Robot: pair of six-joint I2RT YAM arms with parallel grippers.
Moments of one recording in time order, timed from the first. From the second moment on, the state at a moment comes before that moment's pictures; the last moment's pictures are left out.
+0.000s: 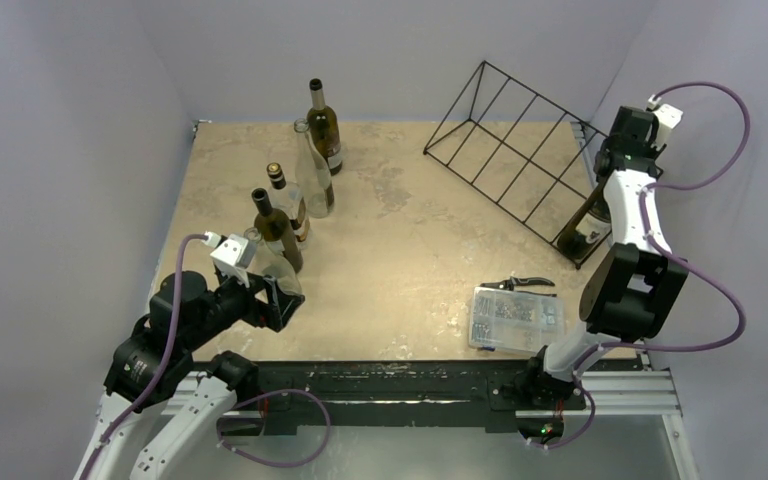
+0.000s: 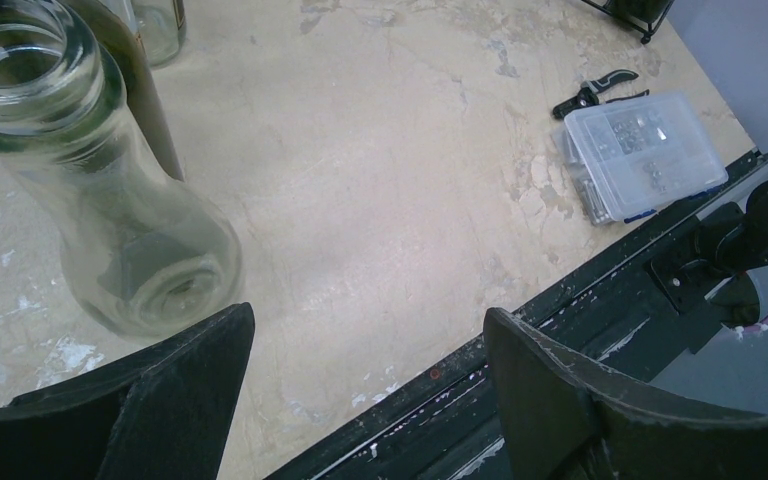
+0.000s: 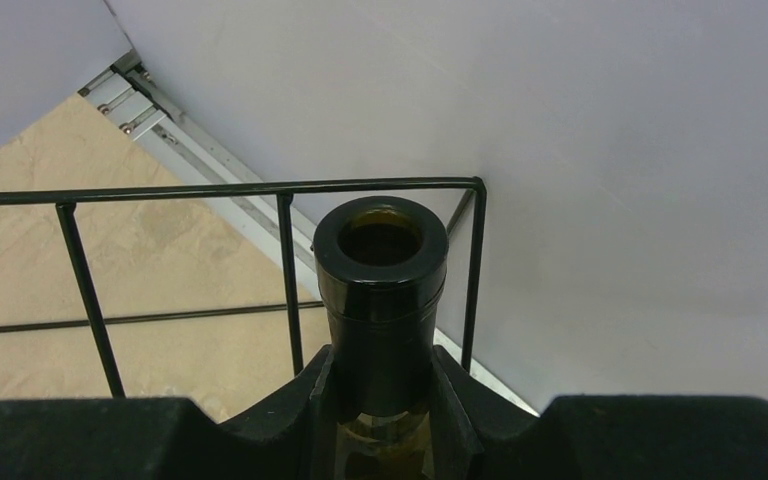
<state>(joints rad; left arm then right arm) -0.47 0.37 0.85 -0.88 0.17 -0.26 -0.30 1.66 1.45 -0.37 0.58 0.23</state>
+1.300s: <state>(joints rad) -0.47 0.39 0.85 -0.88 0.17 -0.26 -0.35 1.86 1.70 -0.56 0.51 0.26</state>
